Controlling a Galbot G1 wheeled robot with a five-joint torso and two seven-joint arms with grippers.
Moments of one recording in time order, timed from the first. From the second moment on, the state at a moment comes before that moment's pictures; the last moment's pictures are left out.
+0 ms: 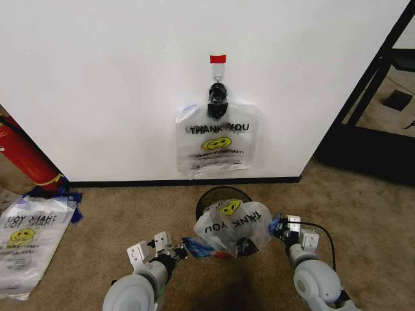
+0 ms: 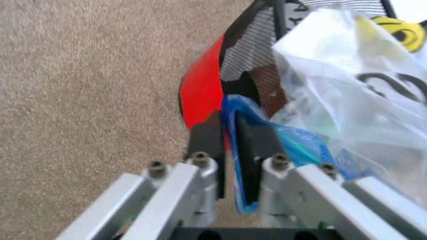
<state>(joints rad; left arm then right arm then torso) 1.51 -1.11 -0.21 -2.29 -1.15 0.48 -0.65 -1.45 1.18 0.38 1.97 0.49 -0.38 0.34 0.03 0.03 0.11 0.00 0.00</state>
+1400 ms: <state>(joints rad) 1.75 -1.08 -0.27 -2.50 -0.93 0.62 -0.59 -1.67 1.12 0.69 1.91 -0.68 0.78 -0.16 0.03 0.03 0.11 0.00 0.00</state>
